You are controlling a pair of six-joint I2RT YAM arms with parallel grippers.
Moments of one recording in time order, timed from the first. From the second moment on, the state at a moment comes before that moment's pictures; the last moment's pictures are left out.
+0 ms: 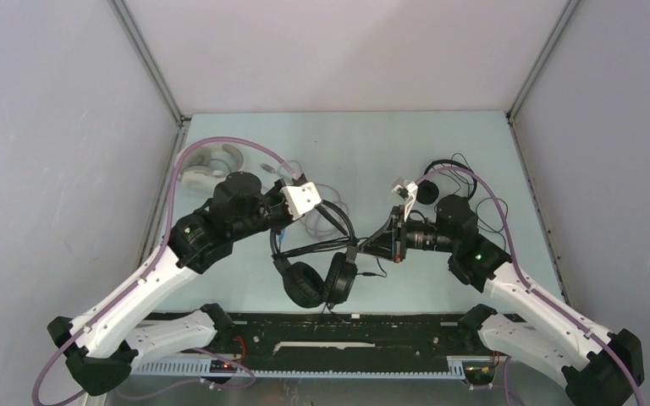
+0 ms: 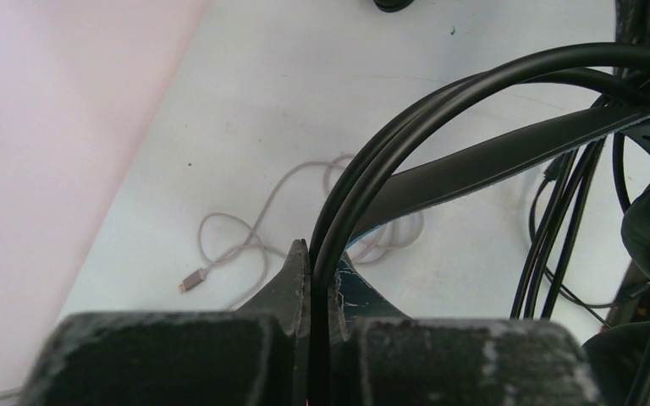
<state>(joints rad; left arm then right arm) -0.78 0.95 1.12 -0.58 0.10 0.49 0.65 0.86 0.62 0.03 -0.72 0.49</state>
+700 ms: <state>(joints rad) -0.89 0.87 0.95 -0.34 -0.10 0.79 0.64 0.95 0.69 -0.01 -0.90 0.61</state>
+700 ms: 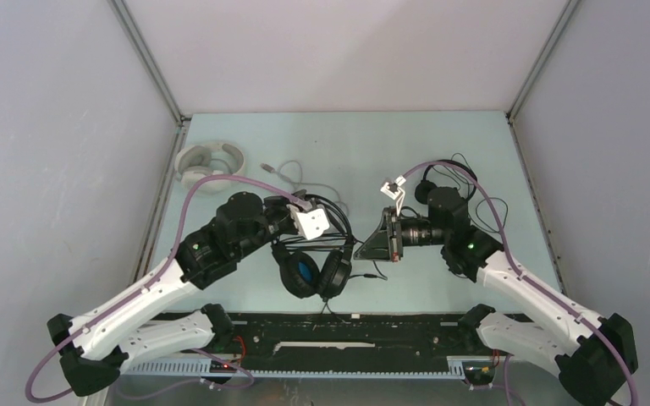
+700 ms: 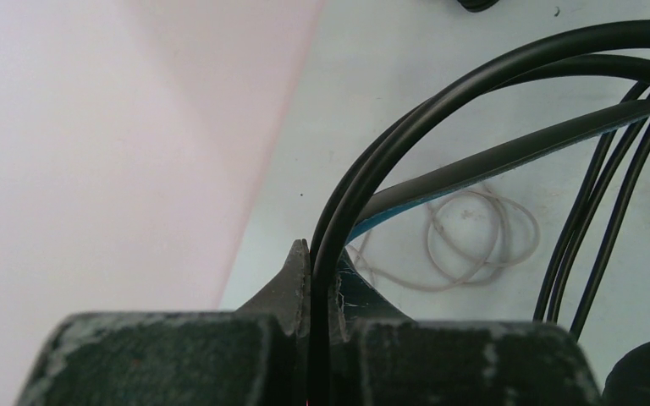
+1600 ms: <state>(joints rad) -0.90 0.84 0.91 -0.22 -0.34 0.82 0.66 1.12 0.69 0.38 -0.96 0.91</state>
